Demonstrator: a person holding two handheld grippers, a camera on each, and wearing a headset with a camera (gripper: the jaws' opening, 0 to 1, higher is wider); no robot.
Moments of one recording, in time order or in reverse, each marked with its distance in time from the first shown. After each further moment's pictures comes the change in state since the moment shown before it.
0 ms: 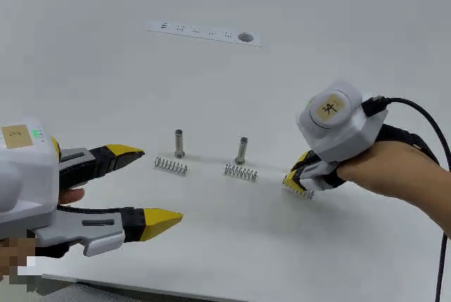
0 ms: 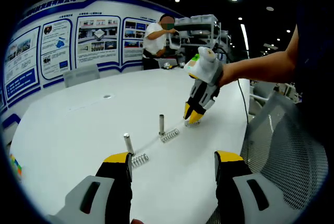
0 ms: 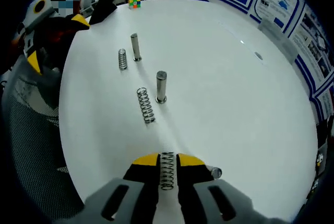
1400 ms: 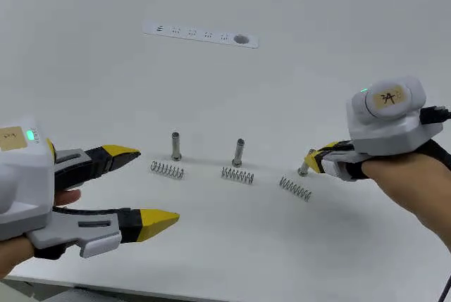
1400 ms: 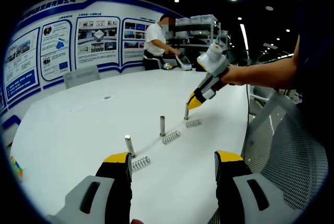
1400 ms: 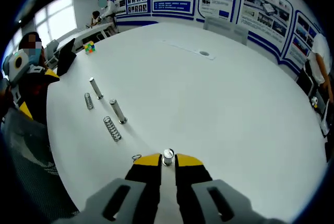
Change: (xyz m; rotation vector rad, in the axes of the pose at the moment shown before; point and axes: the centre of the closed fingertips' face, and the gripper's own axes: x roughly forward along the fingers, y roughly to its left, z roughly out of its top) left arm 0.000 0.002 0.003 0.008 -0.004 0.000; right arm -0.044 -0.037 -0.010 0.378 -0.248 -0.194
